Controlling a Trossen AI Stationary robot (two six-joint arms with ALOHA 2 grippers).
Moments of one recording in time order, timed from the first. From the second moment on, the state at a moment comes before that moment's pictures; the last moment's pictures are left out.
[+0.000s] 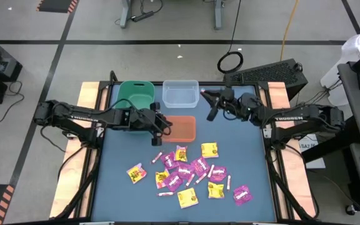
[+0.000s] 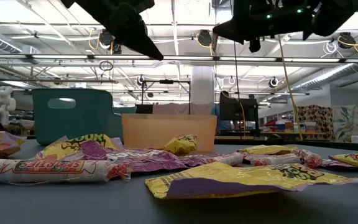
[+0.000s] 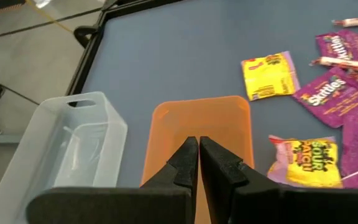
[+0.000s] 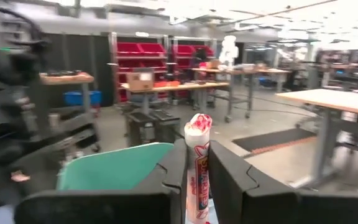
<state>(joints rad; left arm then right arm) 0.00 1.34 0.95 -0.23 -0.21 0.20 -0.24 1.21 0.63 0.70 0.26 0.01</state>
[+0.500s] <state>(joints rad) 0.03 1.34 0.95 -0.27 -0.19 0.22 -0.45 1.57 0.99 0.41 0.15 -0.01</state>
